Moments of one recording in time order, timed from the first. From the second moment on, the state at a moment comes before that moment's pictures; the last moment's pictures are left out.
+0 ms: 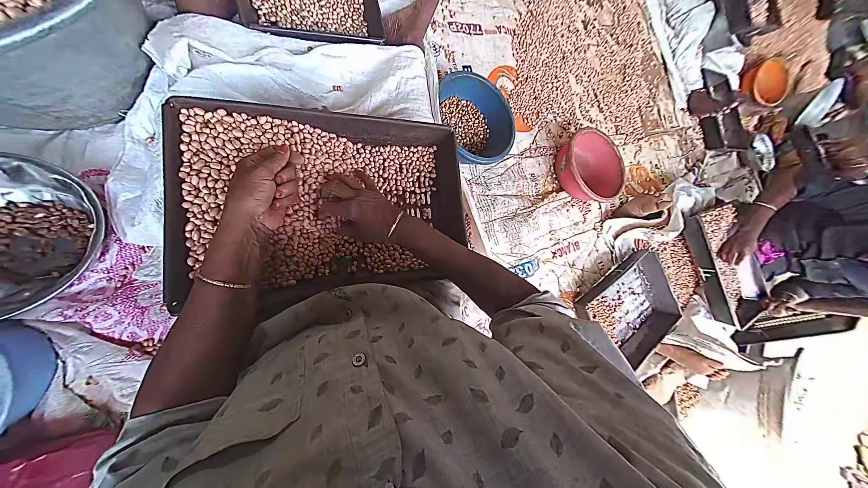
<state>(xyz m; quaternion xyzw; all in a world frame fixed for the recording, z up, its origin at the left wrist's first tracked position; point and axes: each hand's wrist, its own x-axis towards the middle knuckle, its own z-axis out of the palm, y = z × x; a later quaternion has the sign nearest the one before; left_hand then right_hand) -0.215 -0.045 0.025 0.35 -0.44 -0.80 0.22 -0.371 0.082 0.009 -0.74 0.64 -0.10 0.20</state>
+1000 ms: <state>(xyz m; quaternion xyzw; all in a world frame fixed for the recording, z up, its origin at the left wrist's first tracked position) -0.222 -0.041 0.012 0.33 -0.70 -0.62 0.11 -0.451 0.082 0.020 -0.36 0.71 -0.59 0.16</state>
